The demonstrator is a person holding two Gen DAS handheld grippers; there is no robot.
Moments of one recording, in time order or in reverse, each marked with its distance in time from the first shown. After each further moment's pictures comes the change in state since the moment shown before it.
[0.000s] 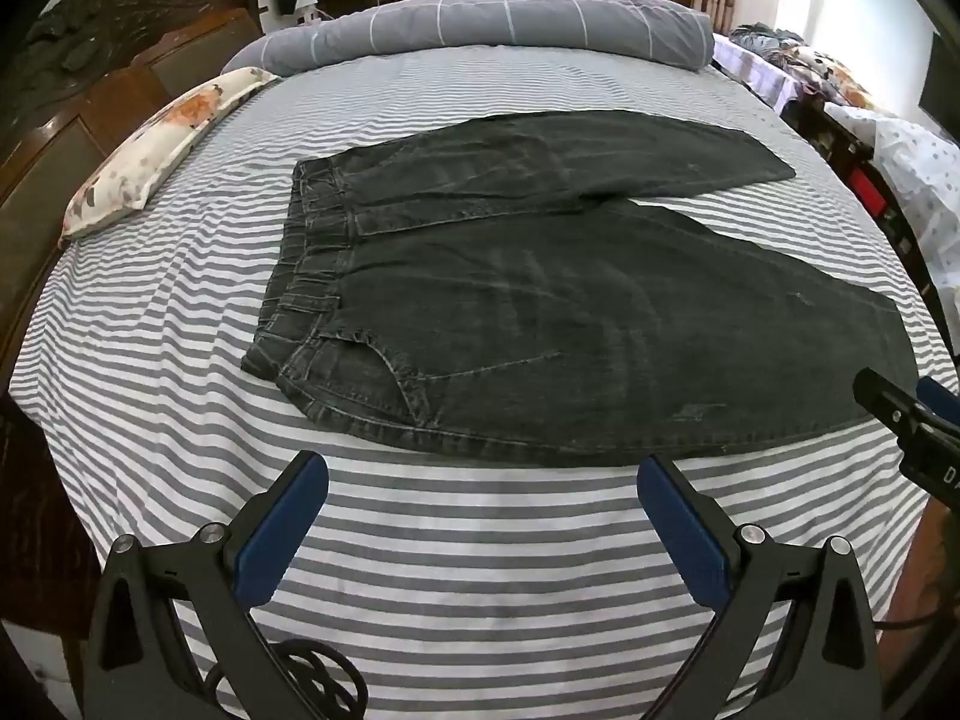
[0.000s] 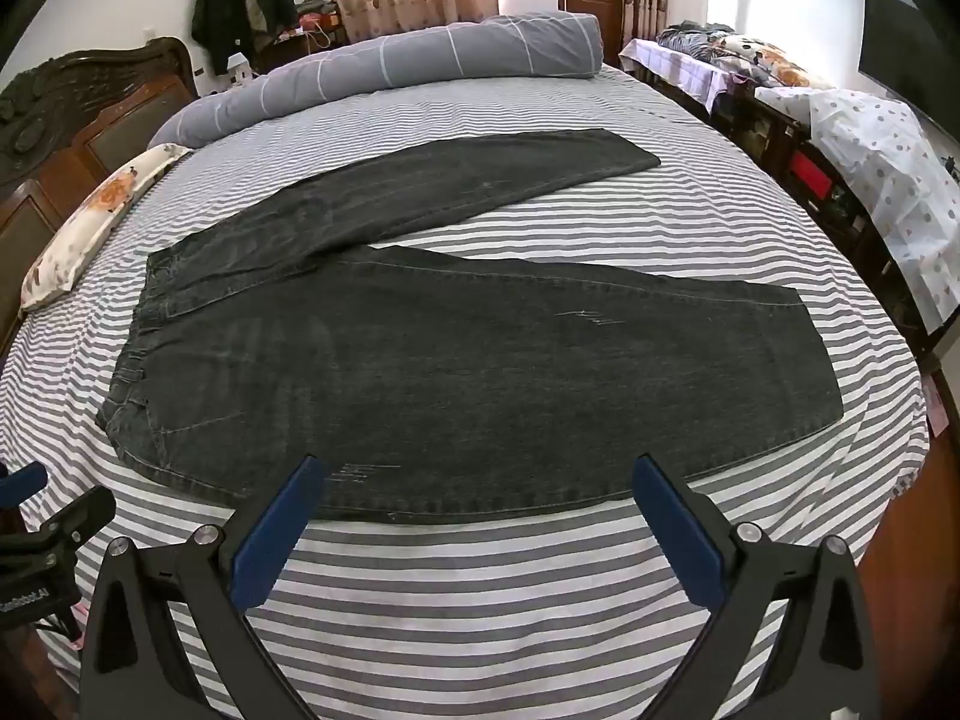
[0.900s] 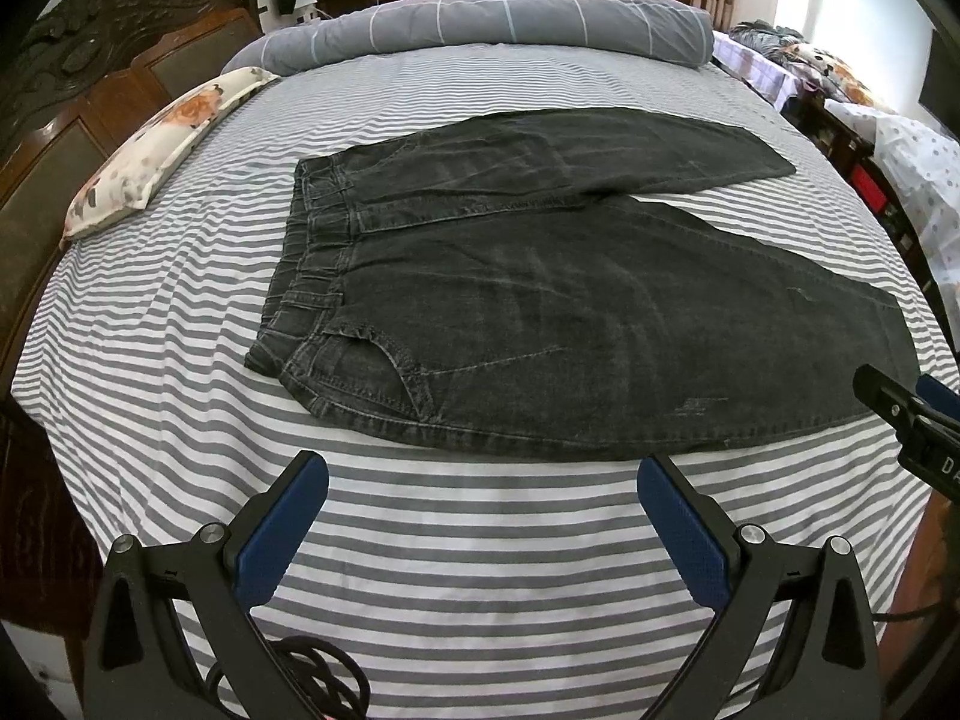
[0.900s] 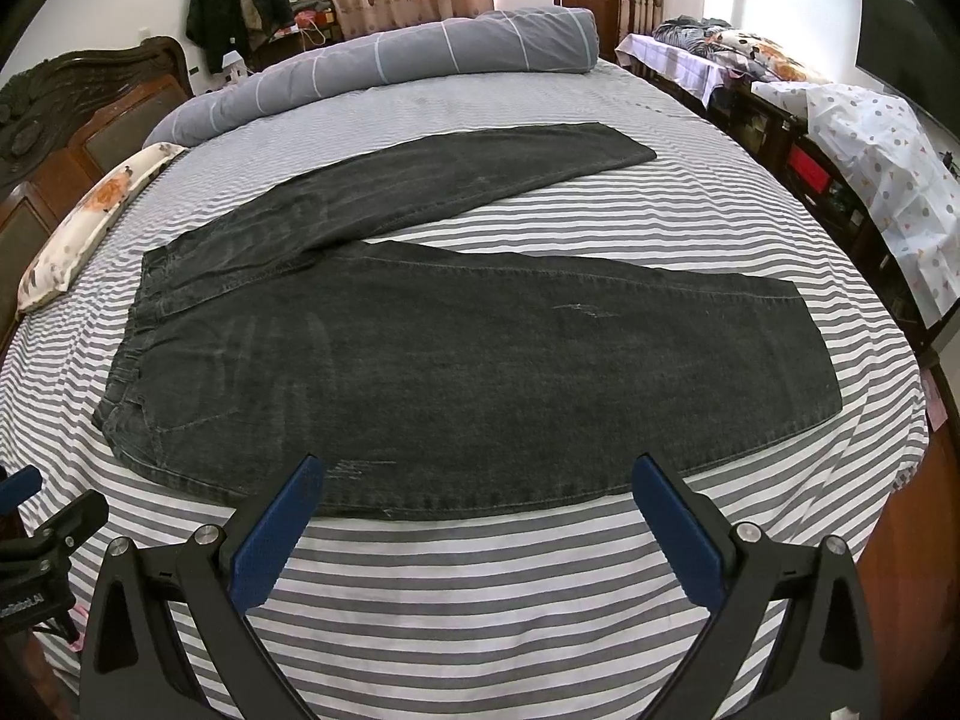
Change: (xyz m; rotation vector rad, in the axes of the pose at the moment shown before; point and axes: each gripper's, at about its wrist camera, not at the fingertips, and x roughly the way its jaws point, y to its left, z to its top) left arm -0.001 0.002 -0.002 0.000 0.004 0.001; right arm 0.001 -0.001 -0.002 0.006 0.009 -0.006
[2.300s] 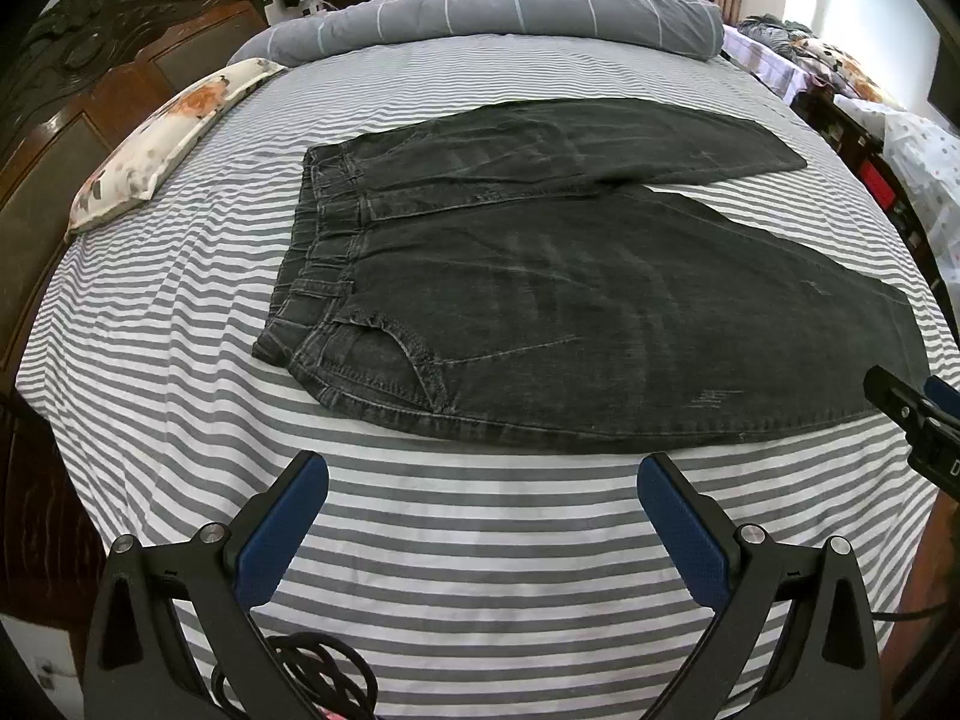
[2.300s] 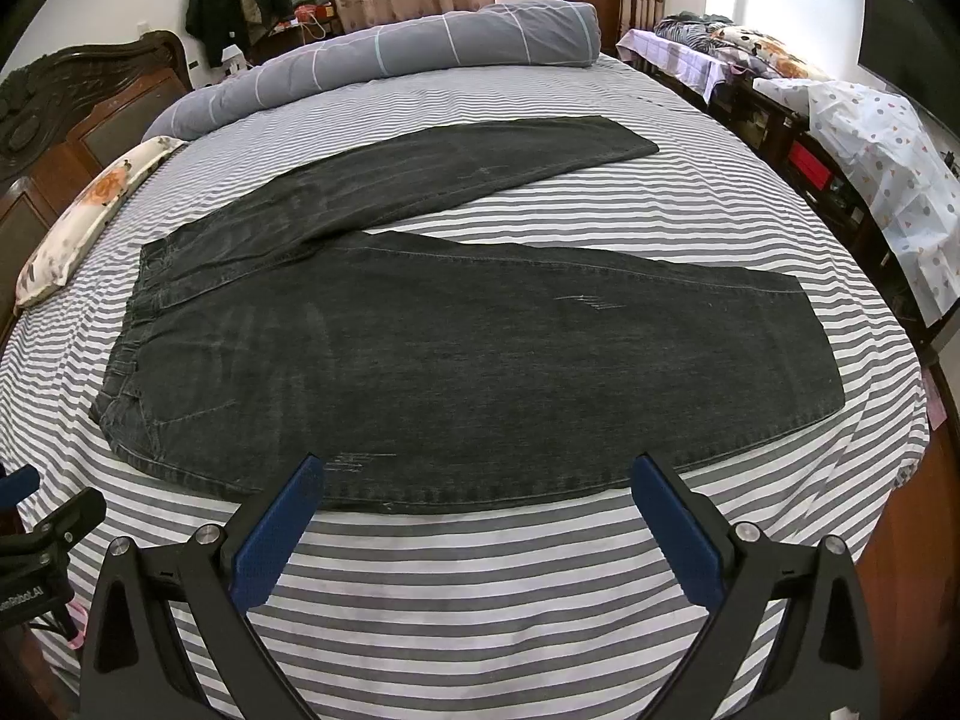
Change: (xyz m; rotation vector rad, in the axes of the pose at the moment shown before) left arm 0.006 0.007 -0.001 -0.004 0.022 0.012; right arm 0.007 0.000 -0.004 0.000 0.021 -0.003
